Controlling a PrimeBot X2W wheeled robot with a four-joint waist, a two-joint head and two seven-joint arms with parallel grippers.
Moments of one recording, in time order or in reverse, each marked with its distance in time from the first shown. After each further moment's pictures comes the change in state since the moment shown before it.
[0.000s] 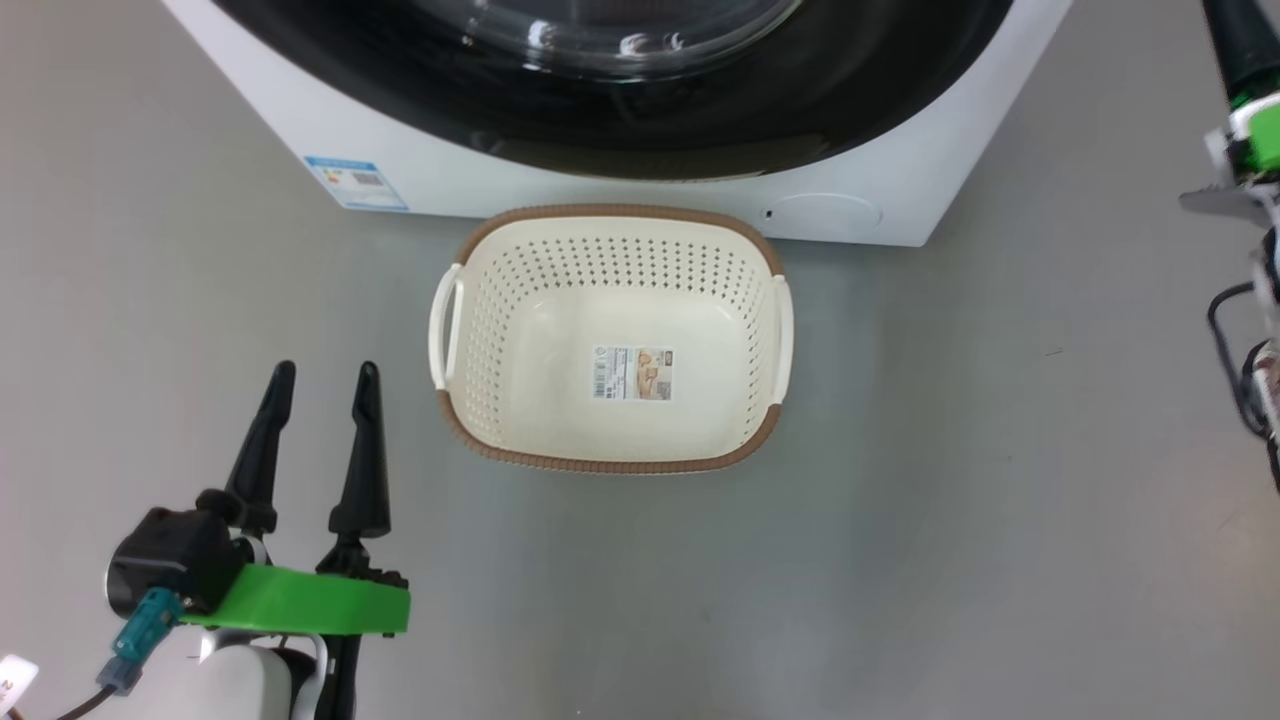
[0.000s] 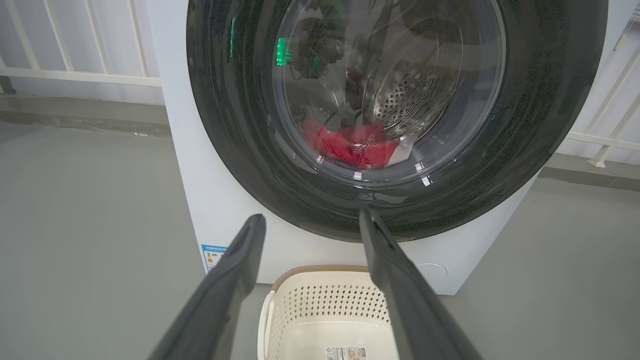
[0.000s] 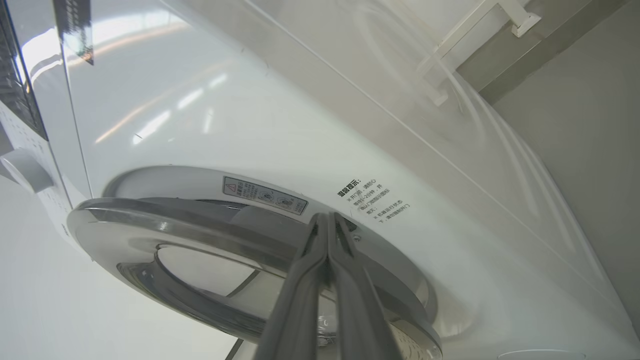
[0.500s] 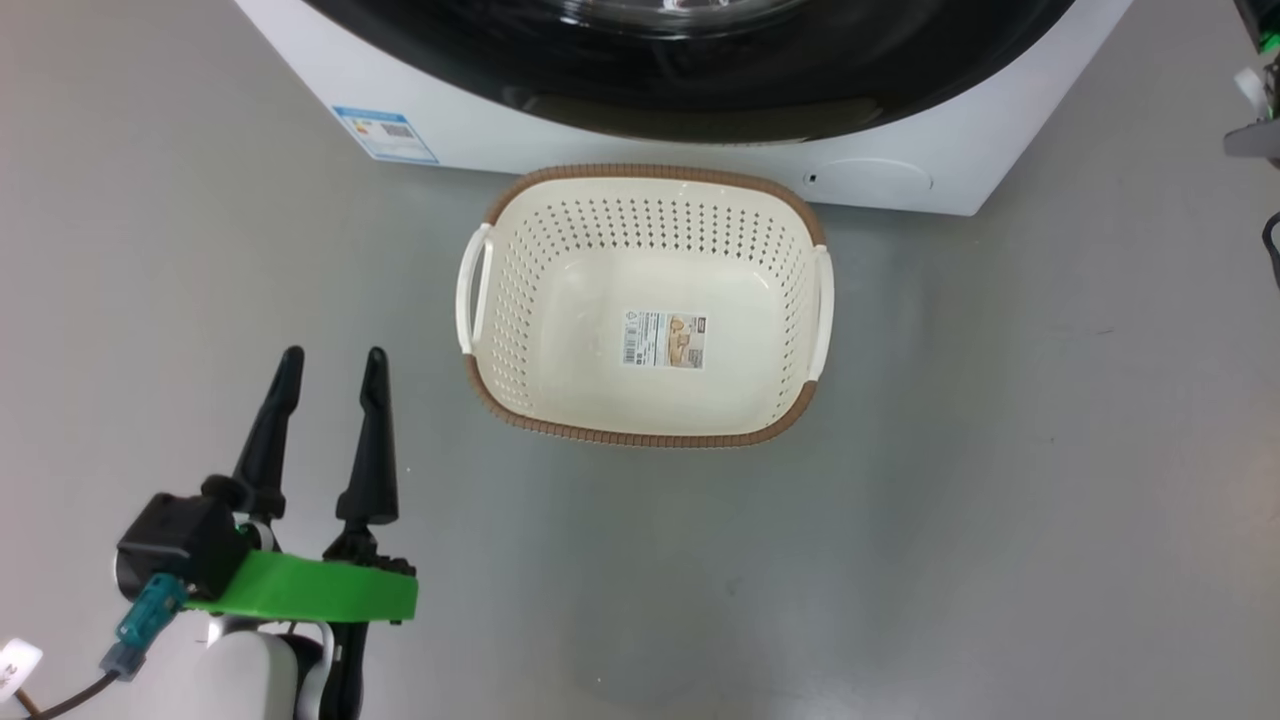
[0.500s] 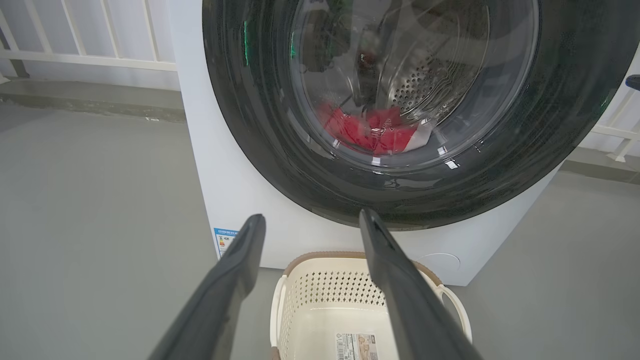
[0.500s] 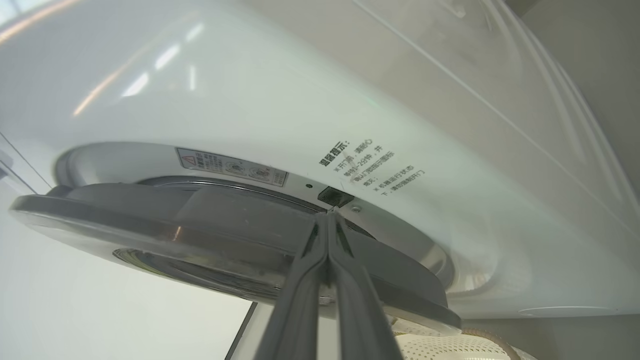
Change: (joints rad) left arm -0.022 -0.002 -0.016 0.007 -0.019 0.000 0.000; right arm -0.164 -0.052 0.046 0.142 0.133 0.000 0.223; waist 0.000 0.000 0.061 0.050
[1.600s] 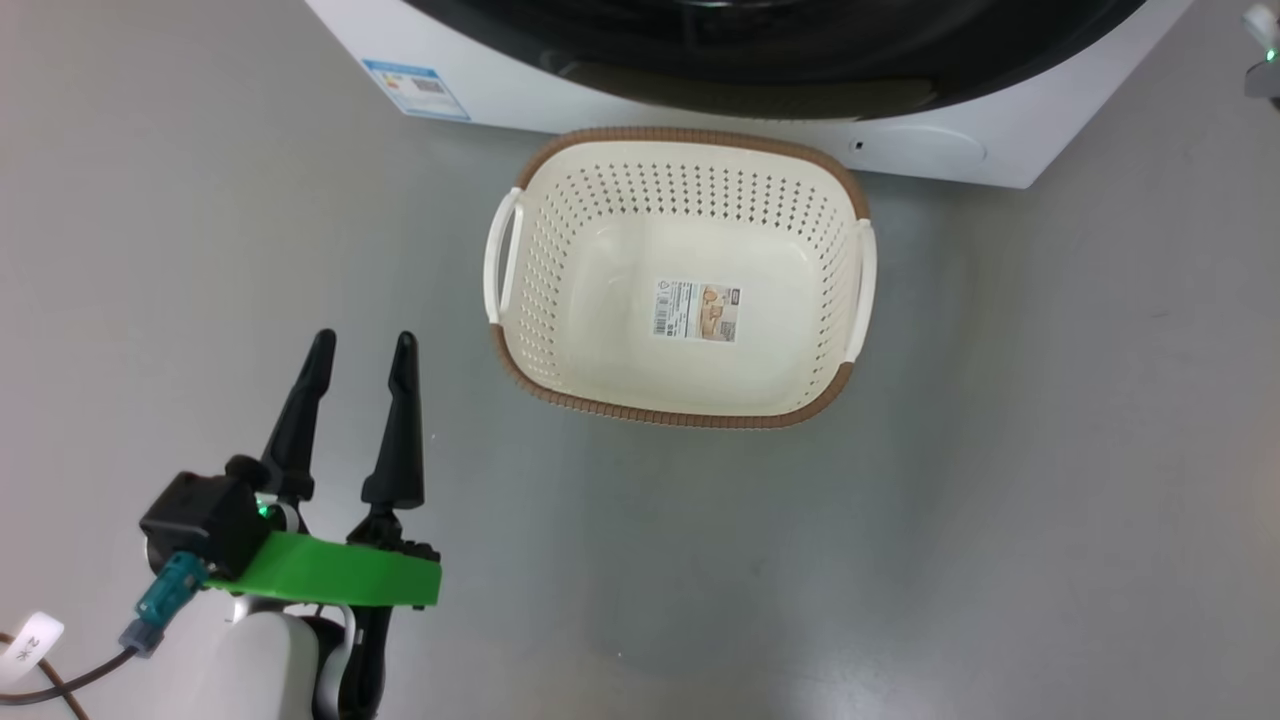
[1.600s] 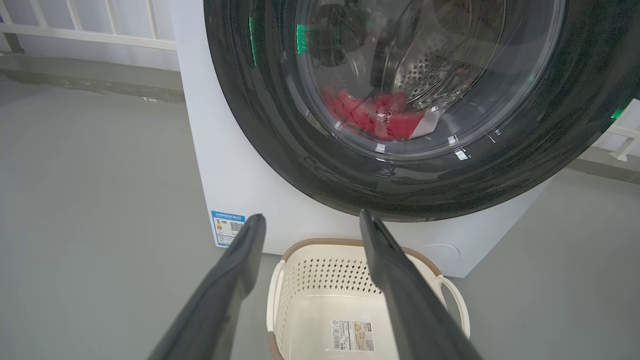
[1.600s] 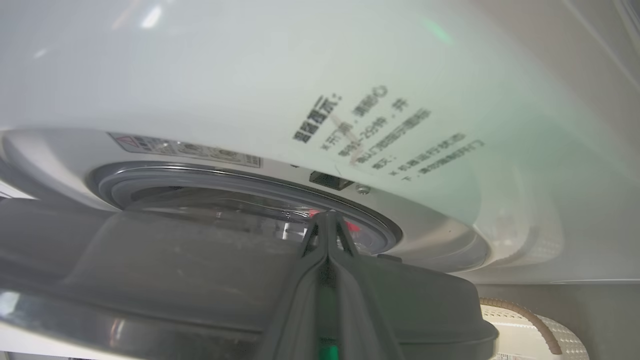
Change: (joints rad) left arm -0.038 -0.001 -0.053 0.019 -0.051 0.002 0.000; right arm -0.163 0.006 0.054 0.149 0.056 0.000 0.149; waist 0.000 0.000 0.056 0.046
